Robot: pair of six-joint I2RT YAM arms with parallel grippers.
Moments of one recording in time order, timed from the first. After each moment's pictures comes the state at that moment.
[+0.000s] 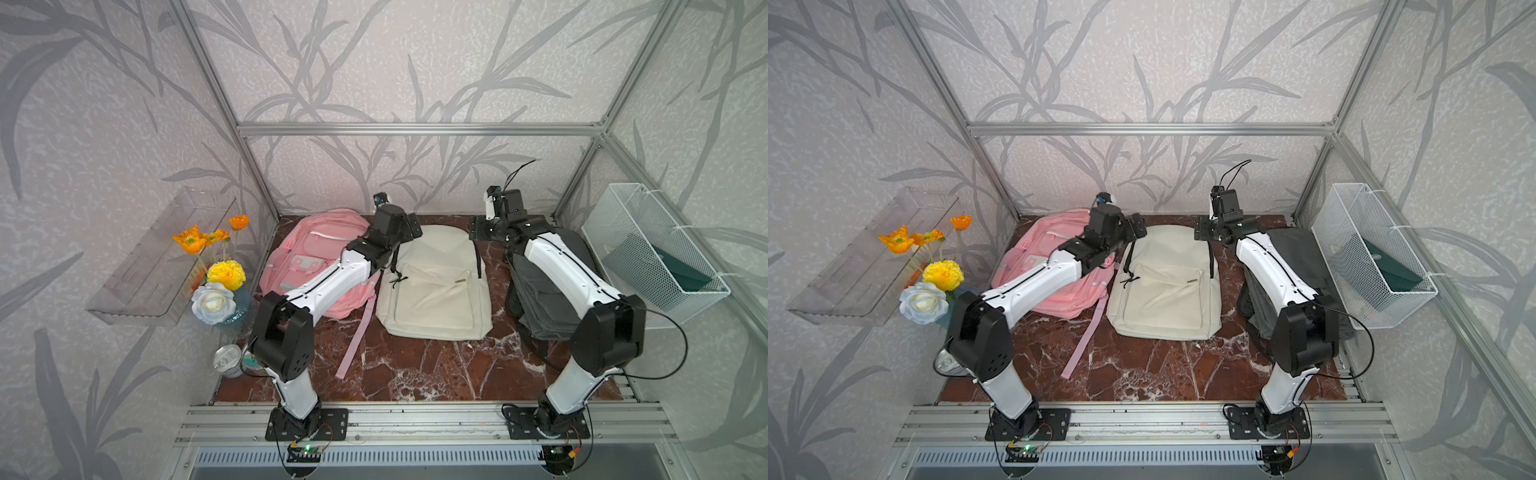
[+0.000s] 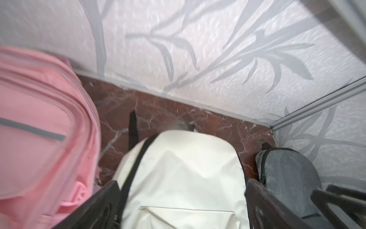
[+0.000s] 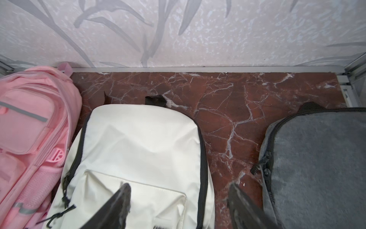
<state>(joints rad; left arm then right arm) -0.48 1.66 1.41 -0.16 -0.22 -0.57 0.29 1.65 1.52 -0.55 0.05 0.21</state>
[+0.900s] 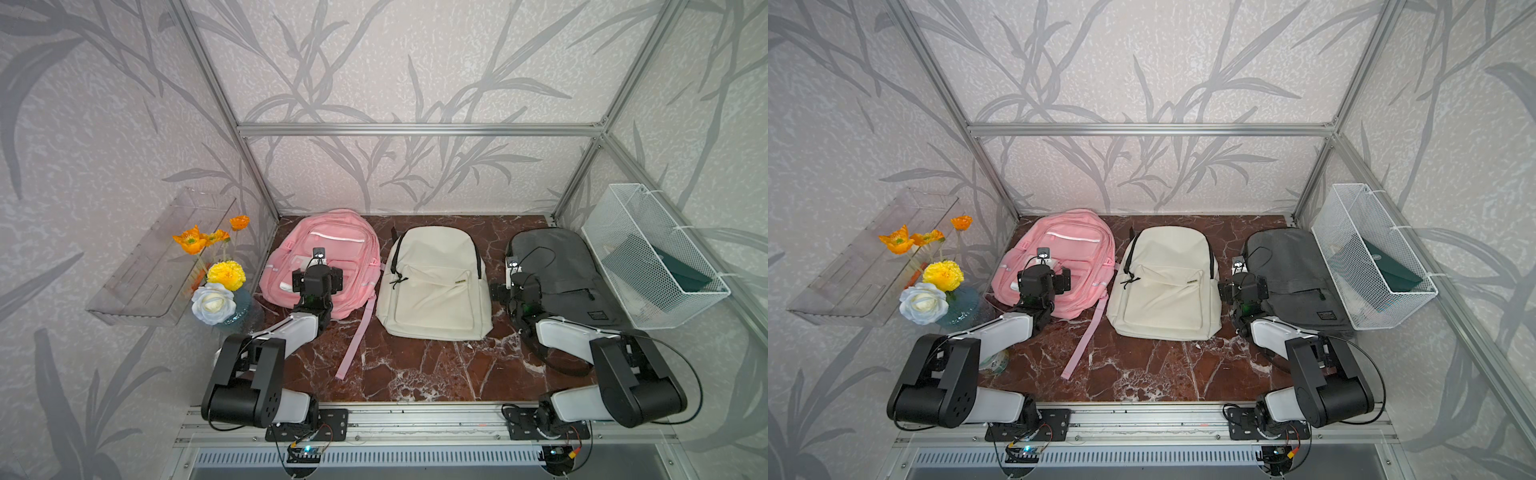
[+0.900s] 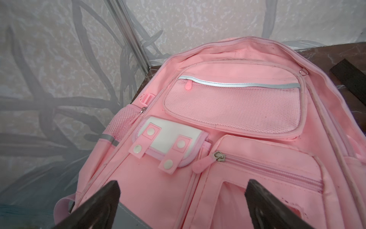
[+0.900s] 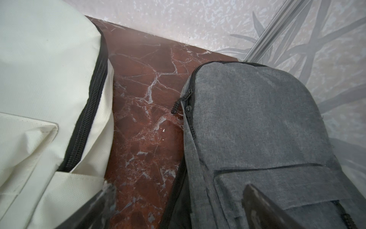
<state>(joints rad) -0.11 1.39 0.52 0.46 -0.43 0.09 0.20 1.43 0.46 0.48 0.36 -0.08</state>
